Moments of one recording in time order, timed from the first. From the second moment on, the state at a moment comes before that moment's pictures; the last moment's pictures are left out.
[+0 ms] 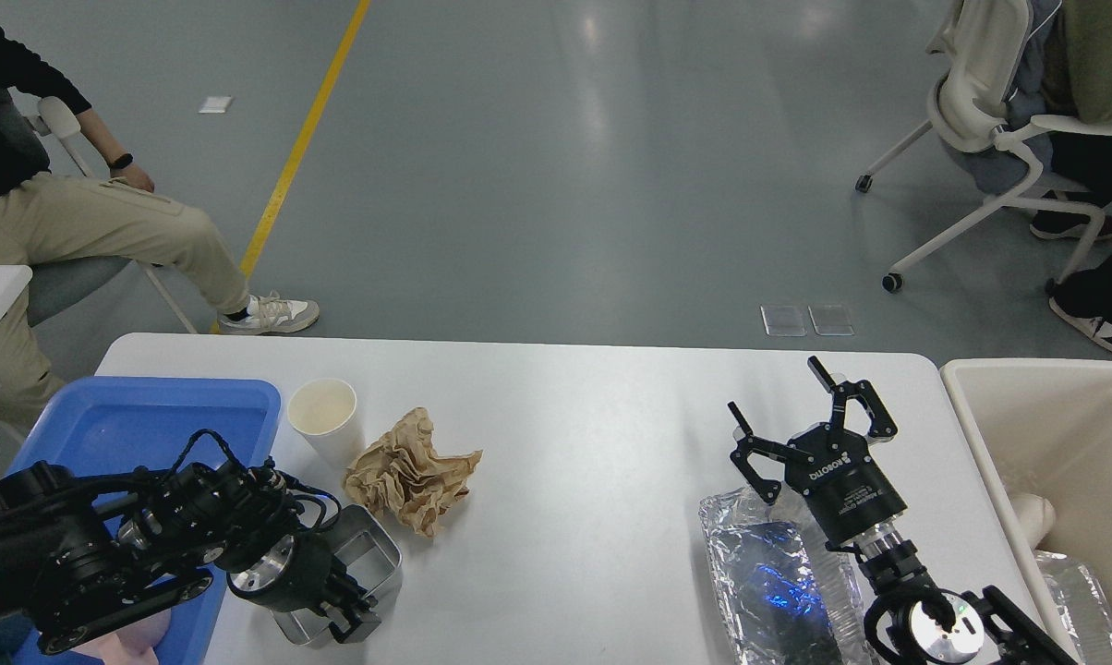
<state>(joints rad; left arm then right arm) -0.80 0.50 0.01 -1.18 1.98 -0.55 -0.33 0.15 -0.10 1.30 0.91 0.08 0.83 -0.07</state>
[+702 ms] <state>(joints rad) -0.80 0.57 -0.02 -1.31 1.99 -0.54 -0.38 0.16 -0.10 1.30 0.91 0.08 0.82 -0.07</state>
